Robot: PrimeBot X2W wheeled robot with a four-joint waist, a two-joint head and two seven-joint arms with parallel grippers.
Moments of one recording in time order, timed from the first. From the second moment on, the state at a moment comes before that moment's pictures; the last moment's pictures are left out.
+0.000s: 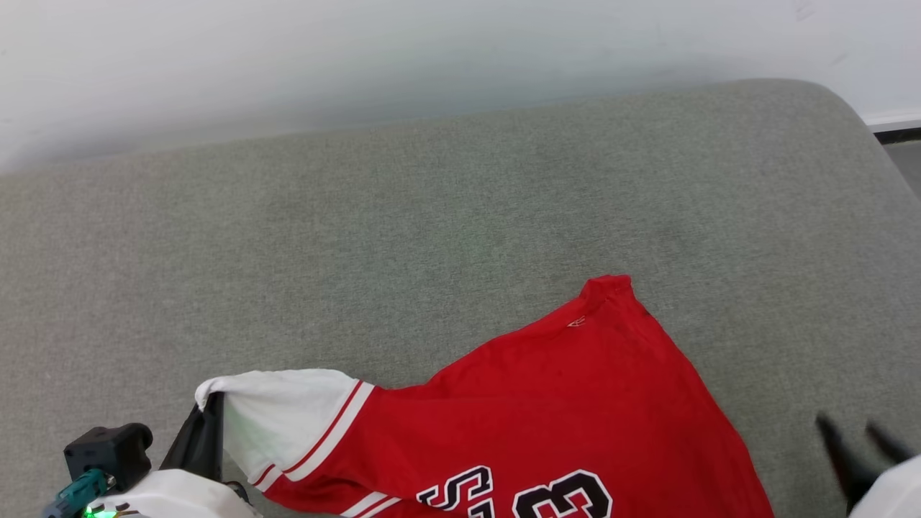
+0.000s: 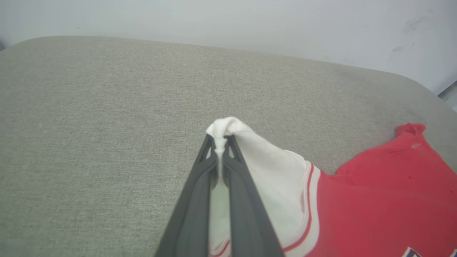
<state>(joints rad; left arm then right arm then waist) 0.13 0.47 -0.22 -0.17 -0.65 0.25 -0.04 0.15 -0.20 -0.23 -0.01 0.44 0.13 0.47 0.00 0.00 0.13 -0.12</state>
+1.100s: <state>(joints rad) -0.10 0.41 -0.32 -0.16 -0.60 0.20 -0.06 -0.57 -0.49 0.36 0.31 0.71 0.13 0.85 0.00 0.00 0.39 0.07</state>
